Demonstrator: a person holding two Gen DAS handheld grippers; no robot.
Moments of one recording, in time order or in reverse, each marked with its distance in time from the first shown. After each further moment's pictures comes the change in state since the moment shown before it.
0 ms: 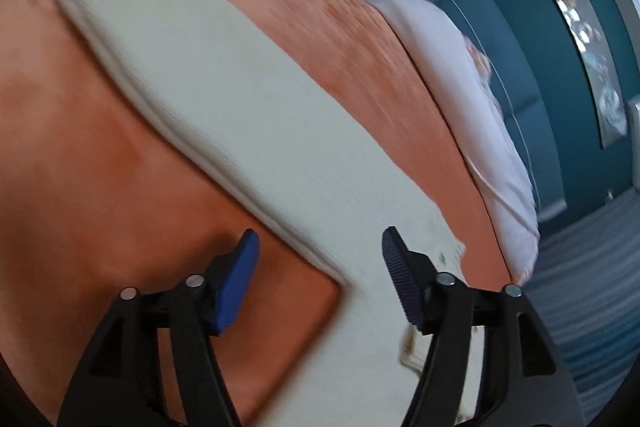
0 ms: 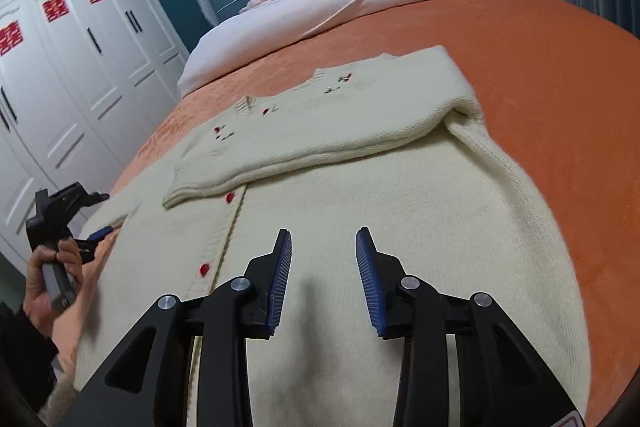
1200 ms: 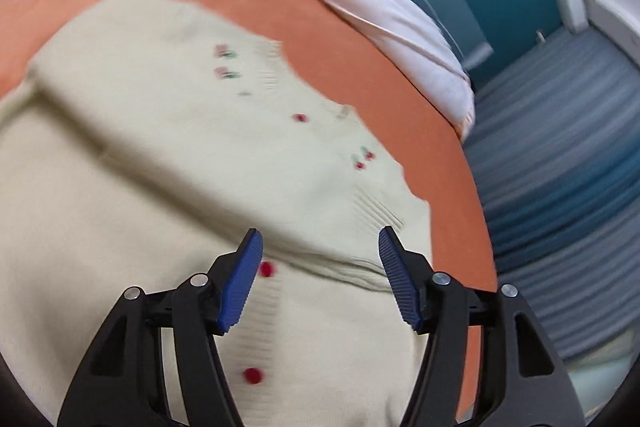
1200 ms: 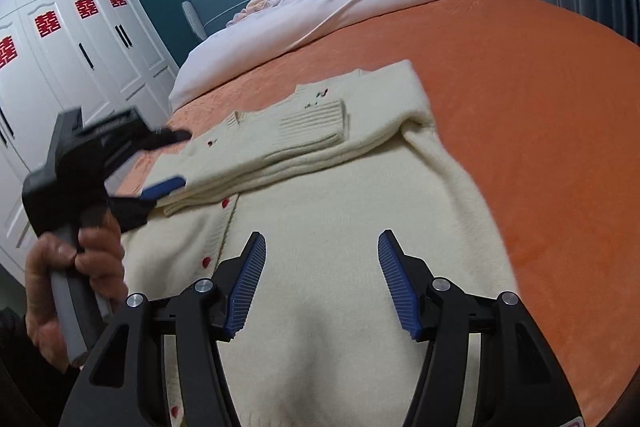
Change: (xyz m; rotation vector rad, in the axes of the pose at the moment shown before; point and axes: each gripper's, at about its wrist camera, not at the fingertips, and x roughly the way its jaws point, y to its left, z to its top) left arm 0.041 -0.189 -0.201 0.364 0.355 -0.262; right arm -0.053 -0.031 0.003 0.058 -0.034 -0.037
